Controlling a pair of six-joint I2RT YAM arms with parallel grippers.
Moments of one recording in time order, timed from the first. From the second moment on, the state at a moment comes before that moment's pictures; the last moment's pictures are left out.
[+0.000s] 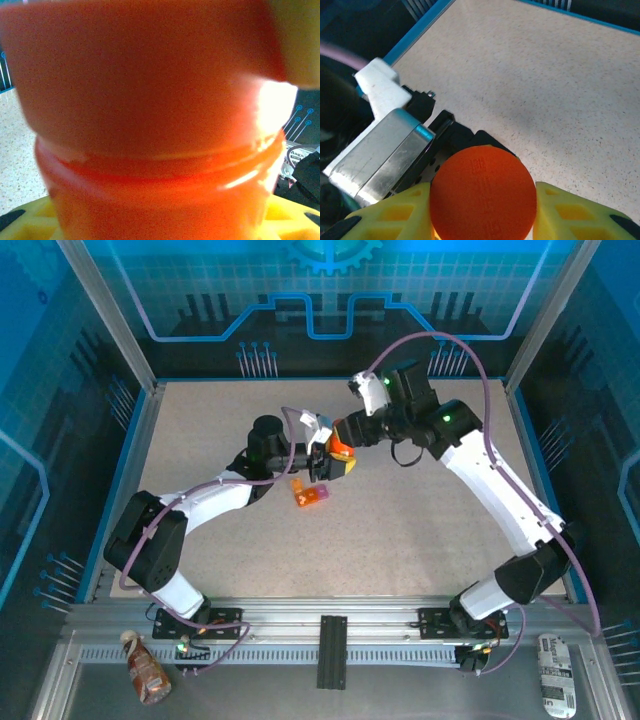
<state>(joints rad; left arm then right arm) -0.49 1.60 0.96 0.52 0.83 -0.14 0.57 1.51 1.67 -0.85 -0.25 0.16</state>
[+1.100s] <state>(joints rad) -0.51 1.60 0.99 0.62 0.91 -0.14 0.32 1.66 2.14 -1.21 -0.81 -0.32</state>
